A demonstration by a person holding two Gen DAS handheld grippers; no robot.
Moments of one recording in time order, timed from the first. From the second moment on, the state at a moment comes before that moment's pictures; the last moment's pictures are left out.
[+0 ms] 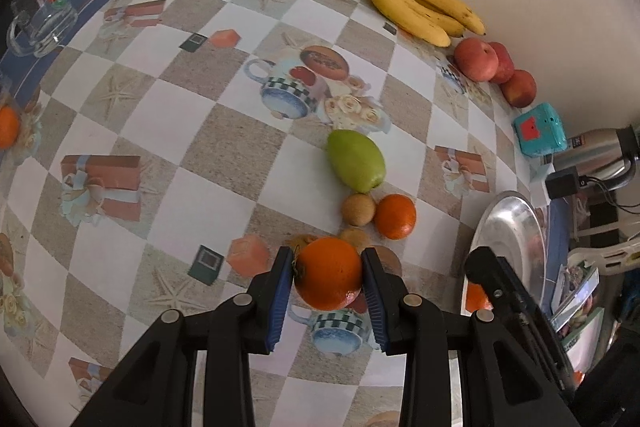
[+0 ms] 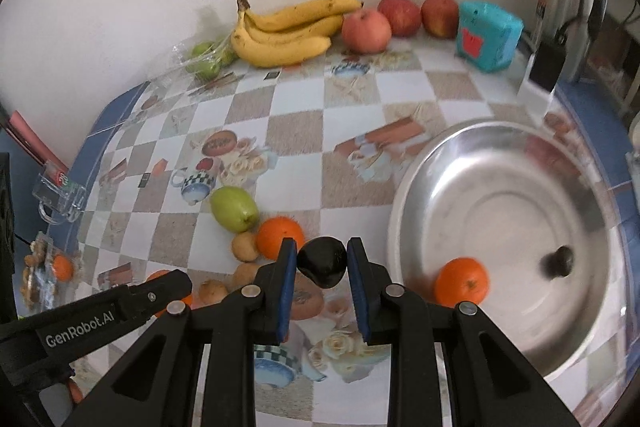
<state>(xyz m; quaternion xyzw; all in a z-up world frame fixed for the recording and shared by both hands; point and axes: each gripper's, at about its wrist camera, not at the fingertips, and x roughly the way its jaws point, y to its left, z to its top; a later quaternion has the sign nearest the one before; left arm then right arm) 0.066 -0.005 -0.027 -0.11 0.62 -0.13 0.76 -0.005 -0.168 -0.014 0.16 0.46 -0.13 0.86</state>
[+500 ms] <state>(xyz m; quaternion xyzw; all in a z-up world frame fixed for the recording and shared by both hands) 0.071 -0.080 -0.010 -0.05 0.60 -0.17 0.78 -0.020 -0.227 -0.002 0.19 0.44 -0.18 0.86</state>
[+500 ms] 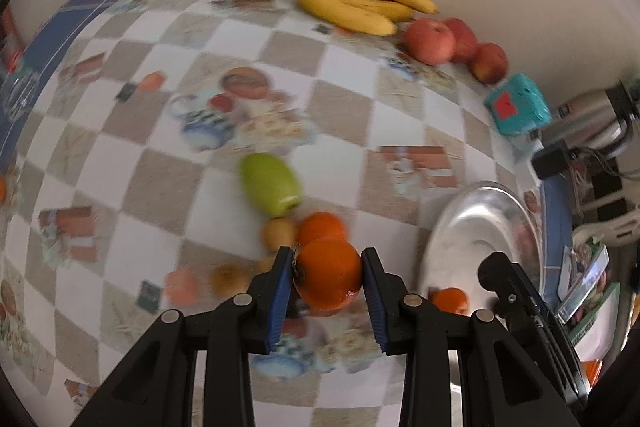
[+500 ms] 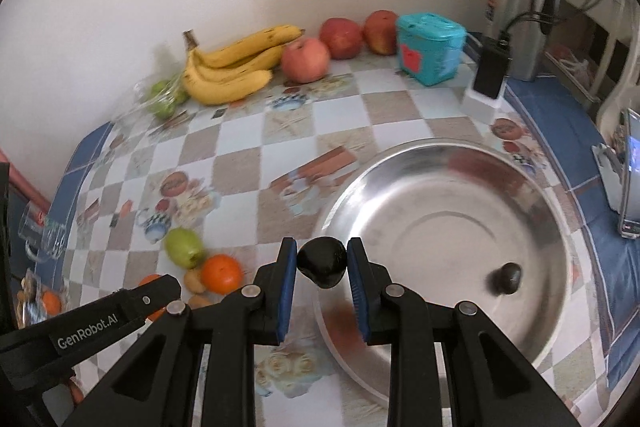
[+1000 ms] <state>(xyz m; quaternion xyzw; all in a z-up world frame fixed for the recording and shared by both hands) 0.057 -0.174 -0.018 0.02 0.59 -0.23 0.77 -0.050 -0.307 -0.016 0.27 0.43 -0.24 0.83</state>
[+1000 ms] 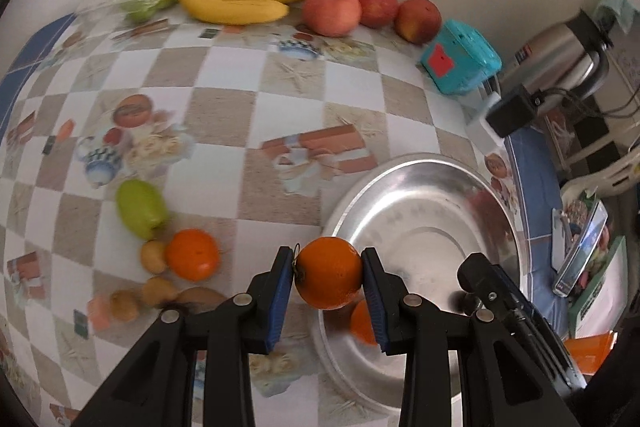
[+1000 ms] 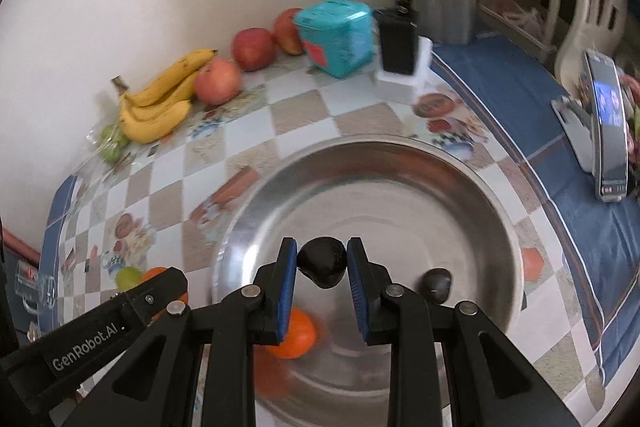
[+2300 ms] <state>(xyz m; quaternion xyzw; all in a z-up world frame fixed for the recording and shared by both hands) 0.059 -0.153 -0.023 0.06 0.58 -0.18 0.79 -0.063 -0.311 -0.022 0.28 0.46 -0.24 0.81</state>
